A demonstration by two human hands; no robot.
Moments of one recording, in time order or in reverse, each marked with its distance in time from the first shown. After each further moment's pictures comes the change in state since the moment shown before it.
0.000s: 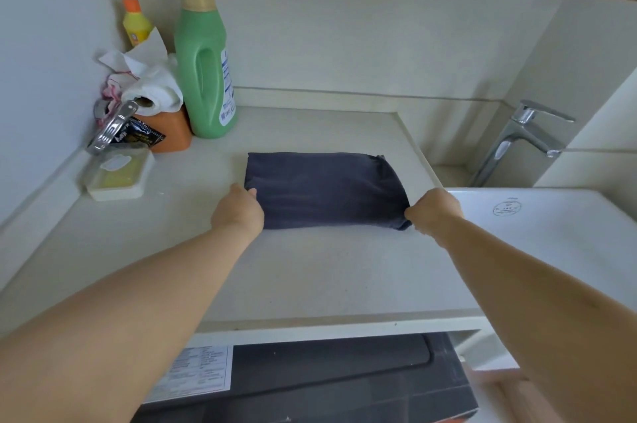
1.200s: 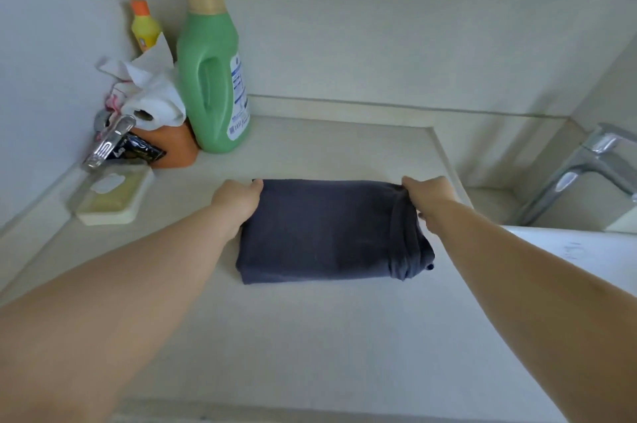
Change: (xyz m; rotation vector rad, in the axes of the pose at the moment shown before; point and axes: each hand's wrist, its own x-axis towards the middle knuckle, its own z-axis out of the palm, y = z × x) left_hand 0.087 0.024 -0.003 -0.444 -0.088 -0.278; right_hand 0.102 -0.071 0.021 0.397 -0.087 0.033
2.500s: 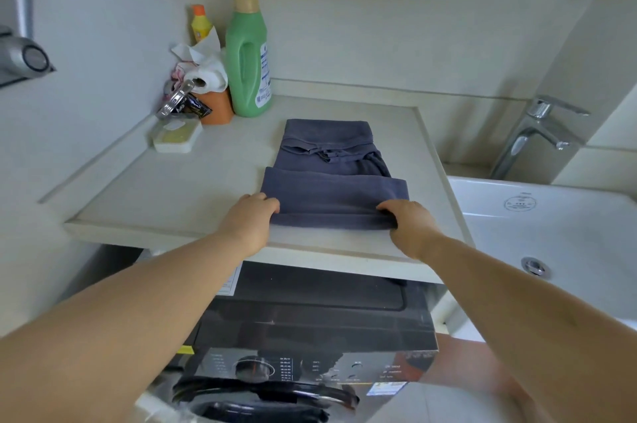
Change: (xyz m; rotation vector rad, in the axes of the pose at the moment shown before) left_hand -0.204 -0.113 -0.028 0.867 0.001 0.728; right_hand -0.174 0.128 -0.058 -0.750 -0.239 -0.631
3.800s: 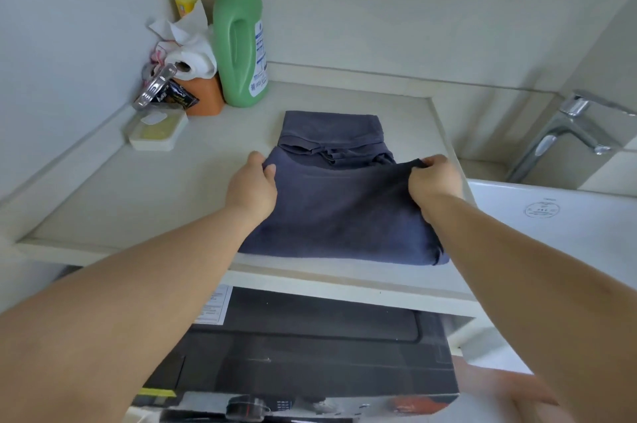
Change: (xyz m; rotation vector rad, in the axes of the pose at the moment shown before) left_hand 0.084 -0.001 -0.003 -0.517 0.213 -0.404; right_hand 0.097 -0.008 -0.027 0.523 0.351 0.463
